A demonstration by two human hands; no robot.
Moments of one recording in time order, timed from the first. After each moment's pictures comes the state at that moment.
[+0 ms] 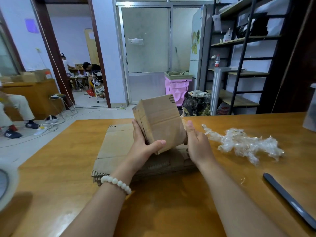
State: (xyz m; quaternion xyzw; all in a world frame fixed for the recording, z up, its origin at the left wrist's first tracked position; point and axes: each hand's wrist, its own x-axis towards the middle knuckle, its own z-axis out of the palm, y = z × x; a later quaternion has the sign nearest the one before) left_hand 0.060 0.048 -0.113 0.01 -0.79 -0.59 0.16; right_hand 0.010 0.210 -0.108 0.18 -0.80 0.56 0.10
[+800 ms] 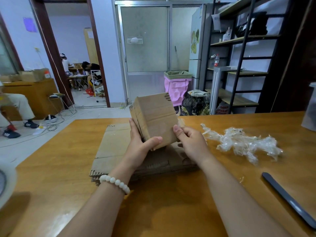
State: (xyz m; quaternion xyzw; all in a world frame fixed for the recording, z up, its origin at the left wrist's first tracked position) left_hand 0.056 0.045 -0.116 0.01 -0.75 -0.63 0.19; right_hand 0.004 0.206 -0.106 0.24 -0.78 0.58 0.06
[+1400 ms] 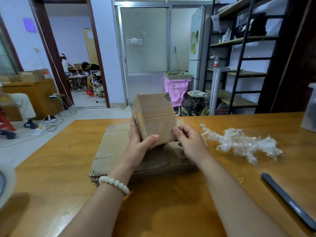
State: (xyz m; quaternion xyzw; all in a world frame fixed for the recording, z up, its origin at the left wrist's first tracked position) left_hand 0.056 0.045 -0.115 0.01 -0.75 -0.63 0.20; right_hand 0.003 0.208 -0.109 0.24 -0.77 0.60 0.05
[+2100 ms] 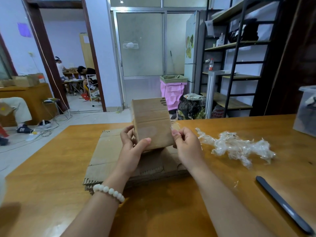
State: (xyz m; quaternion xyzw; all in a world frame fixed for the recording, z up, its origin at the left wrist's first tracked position) left_hand 0.056 0.050 -0.116 0.01 -0.70 -0.67 0.23; right_hand 0.012 0.205 -0.105 0.20 -0.76 0.60 0.14
